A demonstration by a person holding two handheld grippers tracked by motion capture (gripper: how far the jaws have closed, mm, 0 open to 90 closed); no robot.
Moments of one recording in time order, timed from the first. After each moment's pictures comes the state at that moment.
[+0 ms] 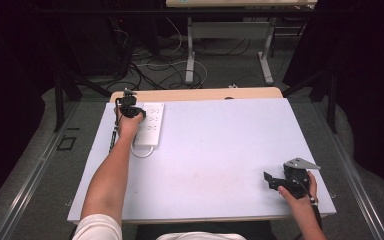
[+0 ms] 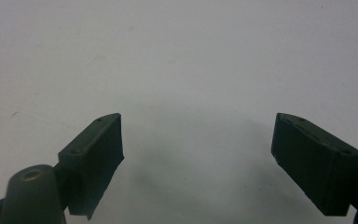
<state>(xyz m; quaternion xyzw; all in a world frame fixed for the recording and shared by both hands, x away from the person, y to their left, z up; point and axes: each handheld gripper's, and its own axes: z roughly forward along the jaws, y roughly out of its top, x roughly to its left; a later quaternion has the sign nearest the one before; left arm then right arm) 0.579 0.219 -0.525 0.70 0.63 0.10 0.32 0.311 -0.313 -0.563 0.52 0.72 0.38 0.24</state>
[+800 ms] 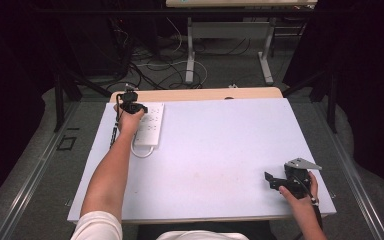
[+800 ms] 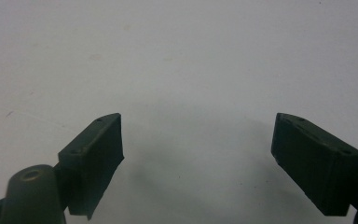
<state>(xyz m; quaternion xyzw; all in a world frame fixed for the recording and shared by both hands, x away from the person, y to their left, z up) 0.584 0.211 -0.513 0.70 0.62 0.11 0.33 0.311 -0.317 -0.564 0.53 0.72 0.38 0.24</state>
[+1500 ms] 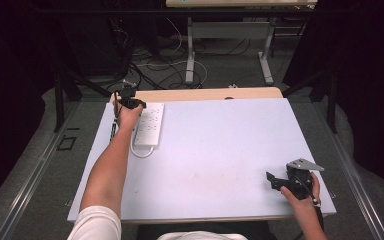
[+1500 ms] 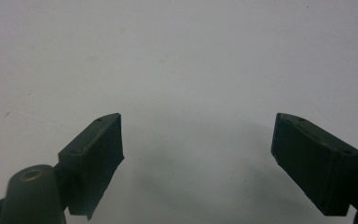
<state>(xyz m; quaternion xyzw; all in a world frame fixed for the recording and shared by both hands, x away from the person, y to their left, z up) 0.599 0.219 -0.507 0.69 0.63 0.11 0.35 0.307 -0.320 -0.561 0.52 0.72 0.38 0.26</state>
